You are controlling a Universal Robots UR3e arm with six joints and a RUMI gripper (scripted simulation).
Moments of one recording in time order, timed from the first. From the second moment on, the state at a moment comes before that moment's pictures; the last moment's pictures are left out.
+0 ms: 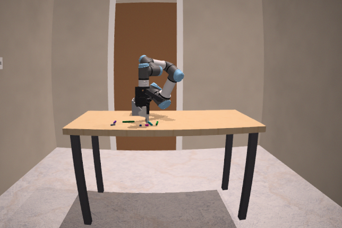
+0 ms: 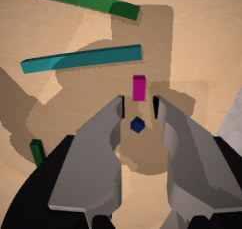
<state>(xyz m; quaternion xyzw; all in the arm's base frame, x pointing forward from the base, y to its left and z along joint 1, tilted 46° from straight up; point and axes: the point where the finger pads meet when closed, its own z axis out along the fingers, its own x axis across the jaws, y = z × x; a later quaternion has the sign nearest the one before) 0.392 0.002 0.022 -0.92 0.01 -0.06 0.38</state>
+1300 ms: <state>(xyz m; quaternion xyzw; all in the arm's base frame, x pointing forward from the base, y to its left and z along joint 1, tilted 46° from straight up) 0.392 0.004 0.021 -0.92 0.01 -0.06 0.38</state>
